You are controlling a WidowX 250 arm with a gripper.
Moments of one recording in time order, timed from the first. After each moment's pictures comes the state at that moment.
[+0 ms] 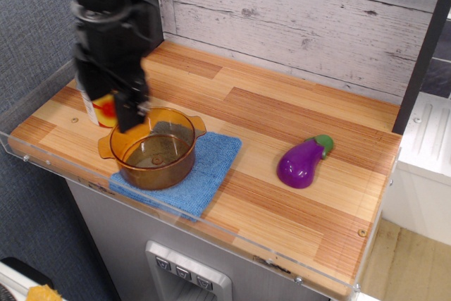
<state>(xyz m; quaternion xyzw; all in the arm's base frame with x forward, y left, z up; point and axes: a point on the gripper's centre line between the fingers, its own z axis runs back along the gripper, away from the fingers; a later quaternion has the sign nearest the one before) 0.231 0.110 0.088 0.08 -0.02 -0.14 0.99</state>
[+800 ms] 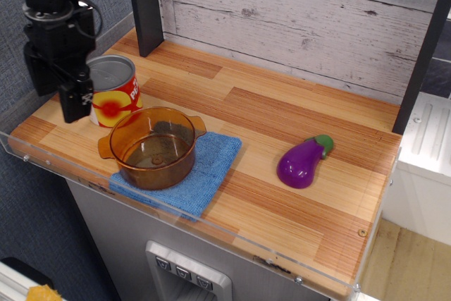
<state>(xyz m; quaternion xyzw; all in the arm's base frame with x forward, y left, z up) 0.234 0.181 0.061 0.10 0.03 -0.13 0.99</state>
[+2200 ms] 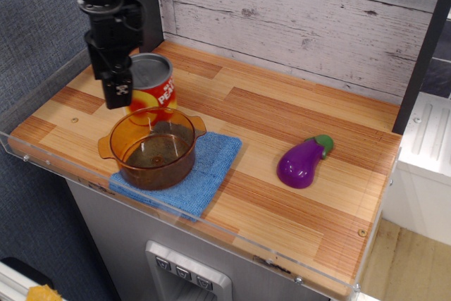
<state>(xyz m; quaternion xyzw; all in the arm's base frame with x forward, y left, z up) 0.292 0.149 0.048 0.07 0.00 -0.31 0.95</state>
